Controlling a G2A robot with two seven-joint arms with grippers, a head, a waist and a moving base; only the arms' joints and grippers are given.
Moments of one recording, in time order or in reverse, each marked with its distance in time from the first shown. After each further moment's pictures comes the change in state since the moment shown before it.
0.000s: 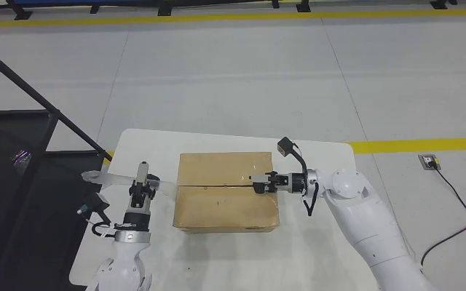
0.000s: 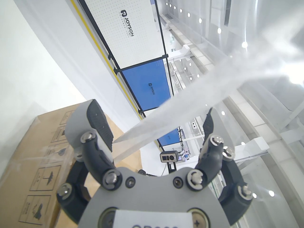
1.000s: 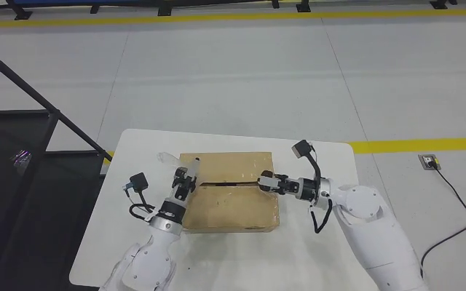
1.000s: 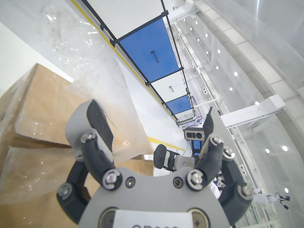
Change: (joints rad) left arm -0.153 -0.049 0.157 0.067 0.186 0.096 -0.155; right arm -0.209 0.059 0.126 -0.323 -0.057 -0.037 -0.156
